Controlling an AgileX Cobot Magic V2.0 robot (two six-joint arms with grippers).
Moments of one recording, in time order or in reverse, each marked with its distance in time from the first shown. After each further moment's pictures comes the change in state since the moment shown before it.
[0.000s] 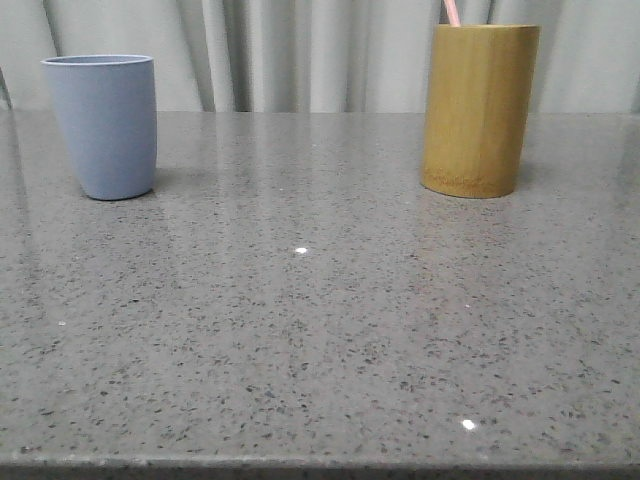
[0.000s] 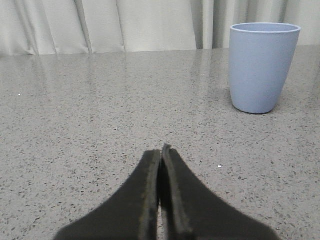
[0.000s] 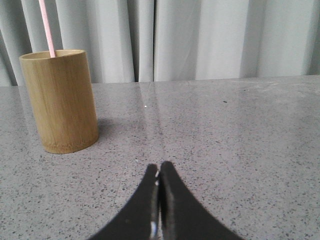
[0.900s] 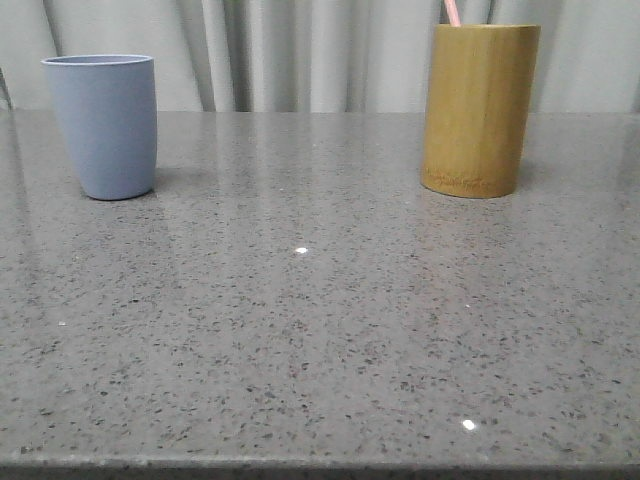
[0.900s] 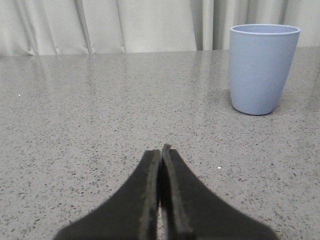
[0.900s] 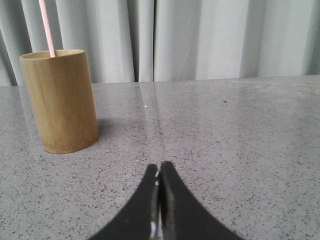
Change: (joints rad) left arm 0.000 0.000 0.000 0.000 -0.007 0.000; right arm 0.000 0.000 0.000 0.000 0.000 0.000
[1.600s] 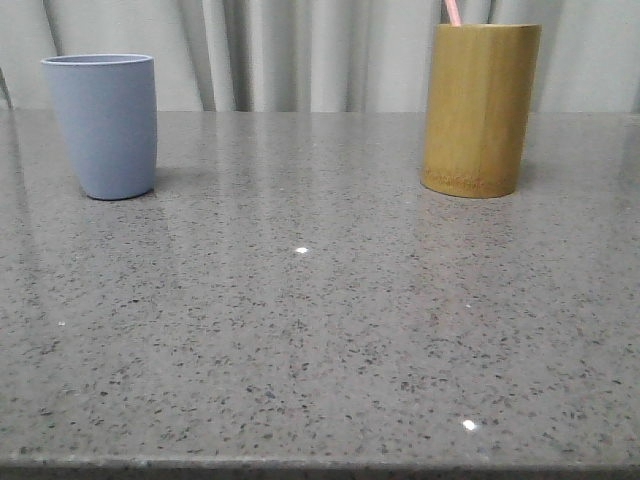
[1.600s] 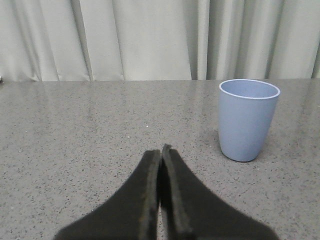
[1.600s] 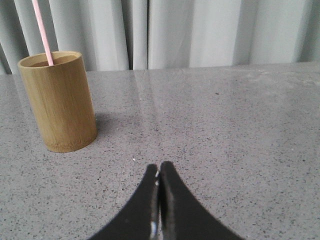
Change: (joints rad) left arm 0.000 0.093 -0.283 -0.034 0.185 0.000; right arm 0.000 0.057 -0.266 0.000 0.330 0.000
